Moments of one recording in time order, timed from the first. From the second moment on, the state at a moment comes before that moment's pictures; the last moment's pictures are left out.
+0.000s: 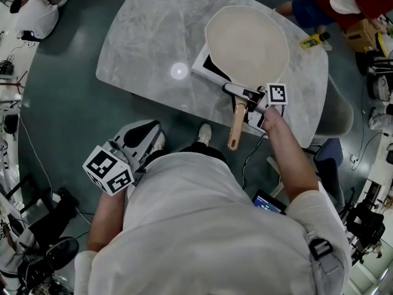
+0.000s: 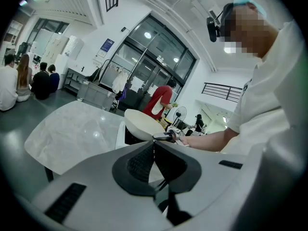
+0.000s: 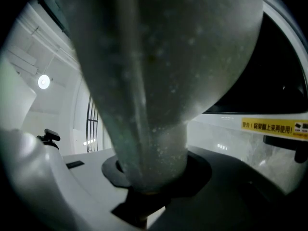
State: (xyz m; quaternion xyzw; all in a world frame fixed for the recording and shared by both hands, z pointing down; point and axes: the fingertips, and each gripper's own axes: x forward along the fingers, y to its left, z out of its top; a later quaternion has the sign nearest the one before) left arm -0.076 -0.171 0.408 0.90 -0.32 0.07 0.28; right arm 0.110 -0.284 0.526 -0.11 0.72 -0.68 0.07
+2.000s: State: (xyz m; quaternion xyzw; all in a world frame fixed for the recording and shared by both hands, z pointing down) left arm -0.056 -0.109 0.424 0.96 -0.01 0.11 0.25; right arm 0.150 -0.014 0.463 -0.58 0.72 -0.39 0.03
